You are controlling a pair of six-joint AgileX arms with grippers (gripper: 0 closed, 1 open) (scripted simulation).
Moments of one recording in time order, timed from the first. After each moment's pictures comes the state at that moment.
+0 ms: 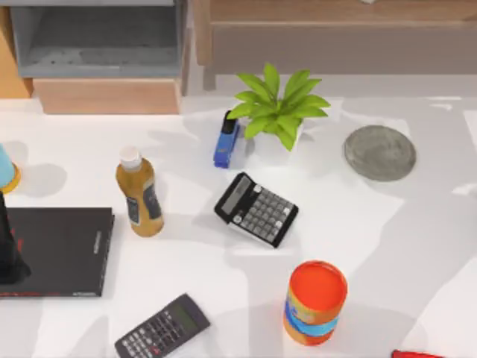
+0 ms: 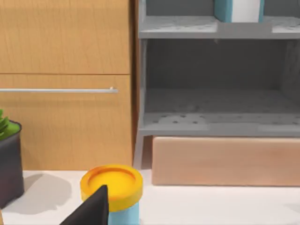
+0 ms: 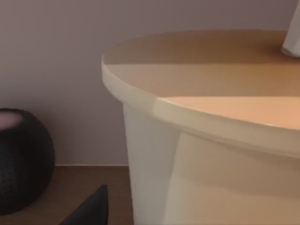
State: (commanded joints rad) left arm 0.00 0.00 0.00 0.00 0.00 0.00; right arm -0.35 2.12 1.47 0.66 -0.31 0.01
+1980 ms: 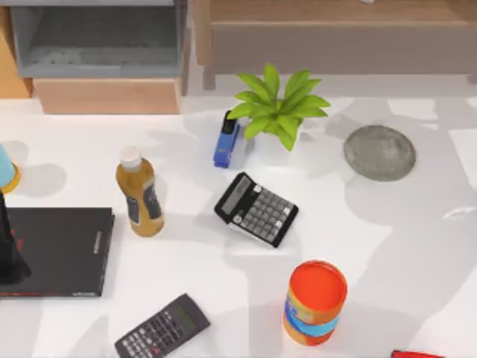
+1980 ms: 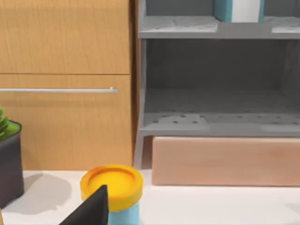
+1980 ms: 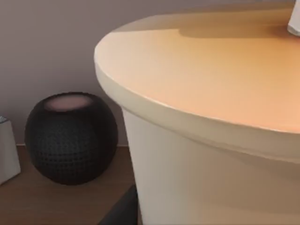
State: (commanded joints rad) left arm 0.00 0.00 0.00 0.00 0.00 0.00; right arm -0.33 1.99 1.26 0.74 -0.36 0.04
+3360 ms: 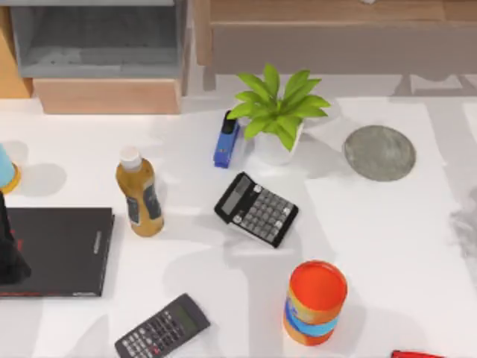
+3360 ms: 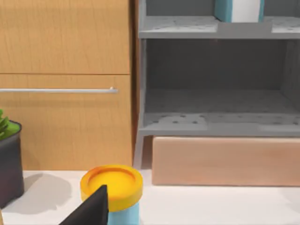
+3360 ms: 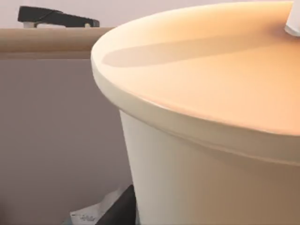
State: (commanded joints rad) left arm 0.00 0.00 0.00 0.00 0.00 0.00; right arm 0.02 1.69 0.89 1.06 0.03 0.02
